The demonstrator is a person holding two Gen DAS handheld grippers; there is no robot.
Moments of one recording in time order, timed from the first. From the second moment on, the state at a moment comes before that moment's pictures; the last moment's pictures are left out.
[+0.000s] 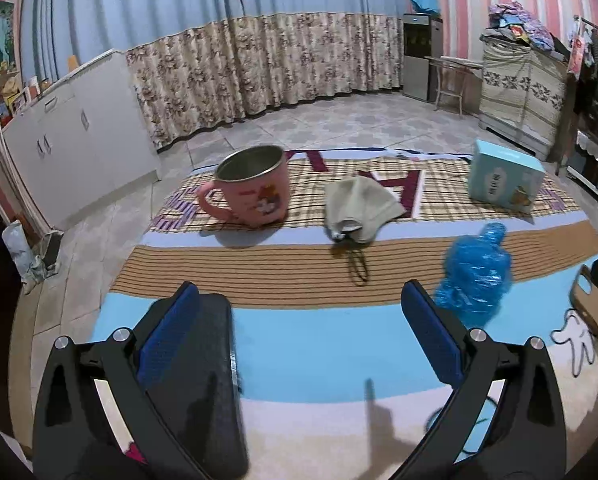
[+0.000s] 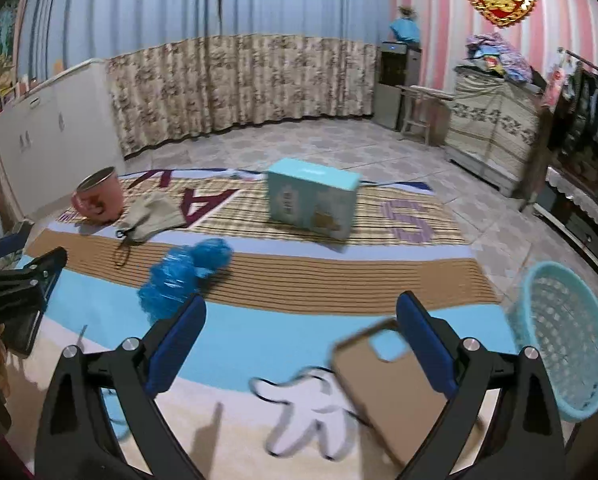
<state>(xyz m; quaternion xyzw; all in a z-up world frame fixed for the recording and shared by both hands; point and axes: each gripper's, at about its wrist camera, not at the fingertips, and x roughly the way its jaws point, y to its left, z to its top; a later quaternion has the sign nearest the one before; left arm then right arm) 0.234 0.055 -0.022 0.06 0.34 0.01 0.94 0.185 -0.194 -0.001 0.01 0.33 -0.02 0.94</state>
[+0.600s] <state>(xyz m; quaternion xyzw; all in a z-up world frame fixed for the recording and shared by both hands) 0.249 0.113 -0.040 0.02 0.36 0.07 0.93 0.259 -0.109 -0.046 -0.01 0.39 0.04 0.92</state>
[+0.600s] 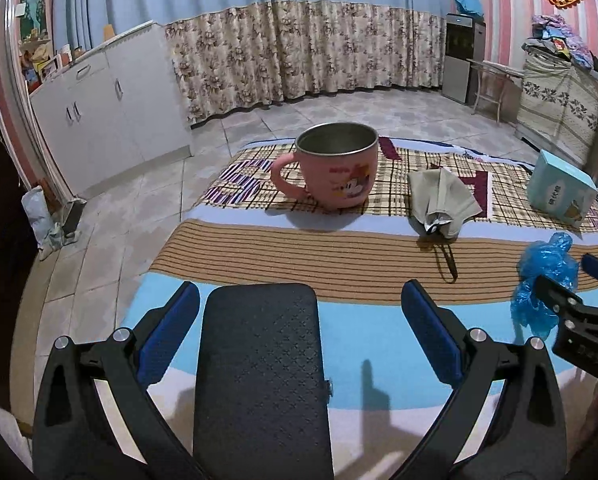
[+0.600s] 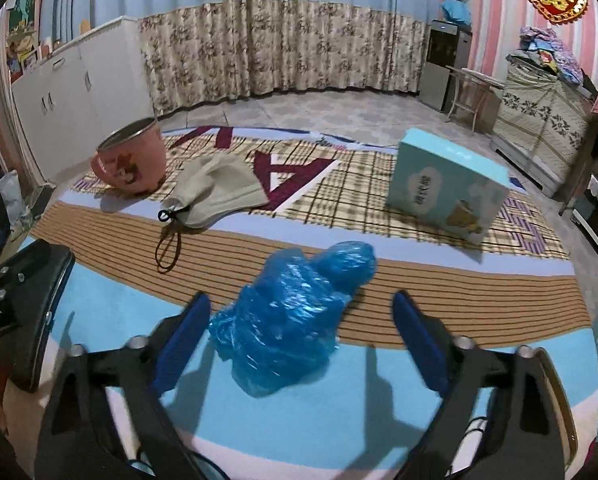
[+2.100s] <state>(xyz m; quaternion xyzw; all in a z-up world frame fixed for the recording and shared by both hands) 0.383 -0.005 -0.077 0.04 0.42 -0.01 0.91 0.240 -0.234 -0.042 0.05 0.37 0.01 0.93</state>
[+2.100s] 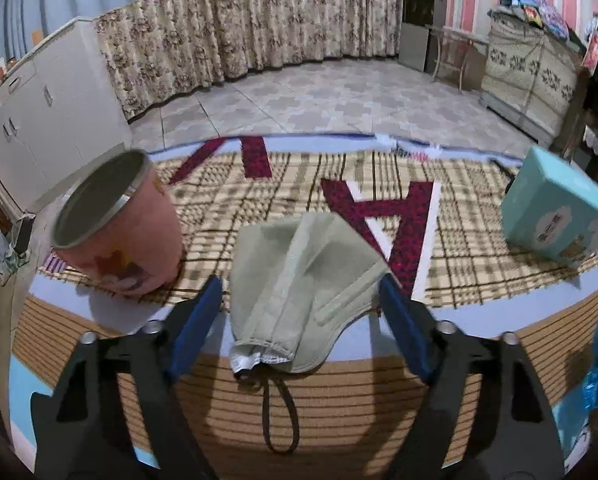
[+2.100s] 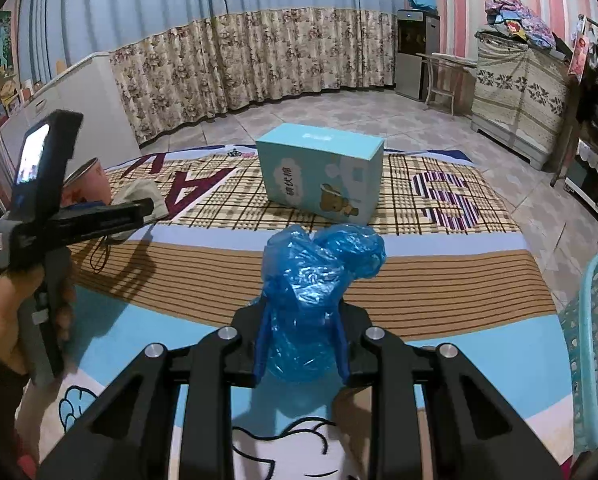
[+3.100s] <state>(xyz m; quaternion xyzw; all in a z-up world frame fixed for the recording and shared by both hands) 0.249 -0.048 -0.033 0.05 0.39 -0.06 0.92 0.149 -0.305 -0.005 0.05 0.34 -0.04 0.94</state>
